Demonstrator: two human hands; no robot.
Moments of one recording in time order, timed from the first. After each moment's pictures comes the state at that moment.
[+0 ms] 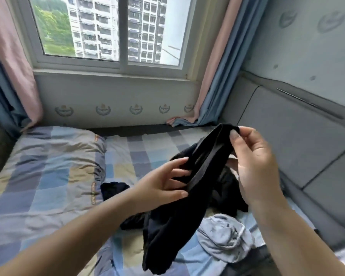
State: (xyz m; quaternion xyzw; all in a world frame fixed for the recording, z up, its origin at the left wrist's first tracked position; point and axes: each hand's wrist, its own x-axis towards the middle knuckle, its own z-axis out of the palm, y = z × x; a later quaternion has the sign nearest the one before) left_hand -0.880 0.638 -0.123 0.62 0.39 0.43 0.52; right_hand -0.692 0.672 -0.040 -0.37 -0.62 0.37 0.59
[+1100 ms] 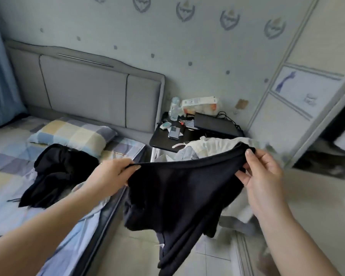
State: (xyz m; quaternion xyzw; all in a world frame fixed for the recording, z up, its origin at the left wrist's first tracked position) left_hand -0.559 0.479 -0.131 0.90 0.24 0.25 0.28; right_hand -0.376 0.217 -0.055 -0.57 -0.23 0.06 0.79
